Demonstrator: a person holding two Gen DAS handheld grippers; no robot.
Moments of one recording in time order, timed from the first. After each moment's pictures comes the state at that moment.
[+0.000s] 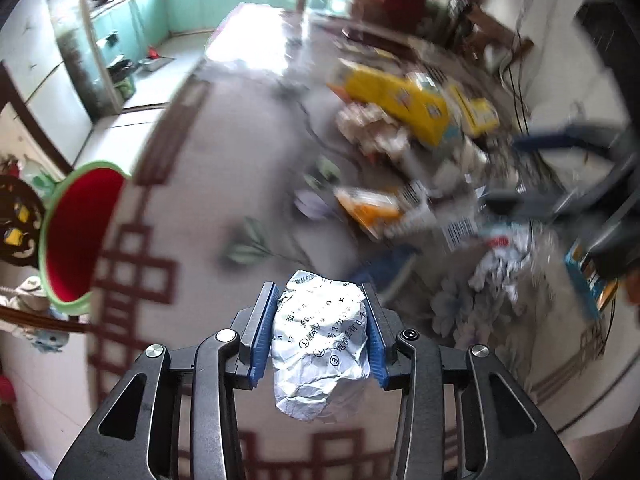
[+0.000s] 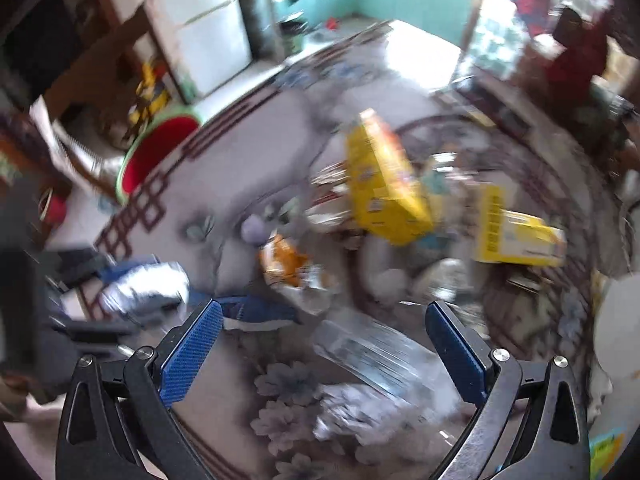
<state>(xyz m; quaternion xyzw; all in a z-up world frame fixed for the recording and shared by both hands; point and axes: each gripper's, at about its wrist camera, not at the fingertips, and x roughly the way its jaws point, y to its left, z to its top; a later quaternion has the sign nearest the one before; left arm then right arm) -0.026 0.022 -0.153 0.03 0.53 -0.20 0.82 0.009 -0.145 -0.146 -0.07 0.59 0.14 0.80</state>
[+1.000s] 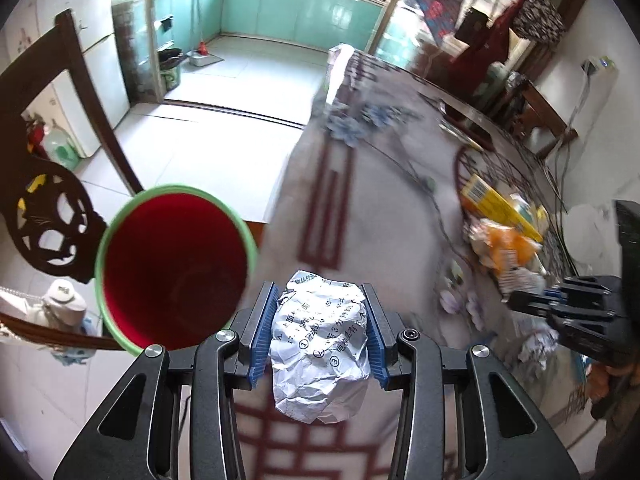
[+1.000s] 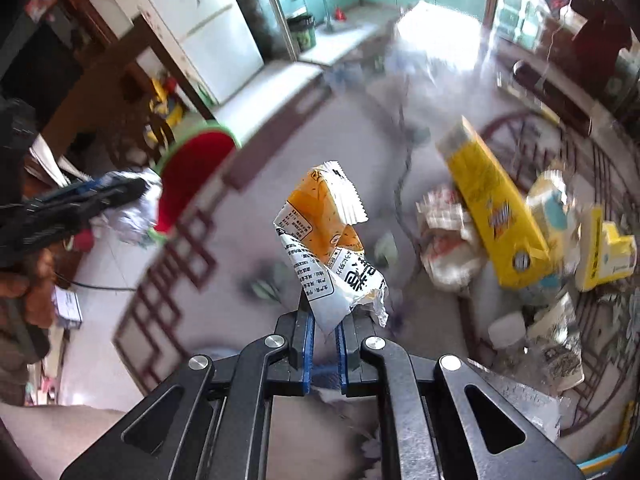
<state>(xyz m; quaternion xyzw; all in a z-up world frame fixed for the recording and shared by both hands) 0.085 0.158 -0.136 -0.05 0.51 -0.15 0.84 0.045 -0.075 -0.146 0.02 0.57 0.14 0.81</state>
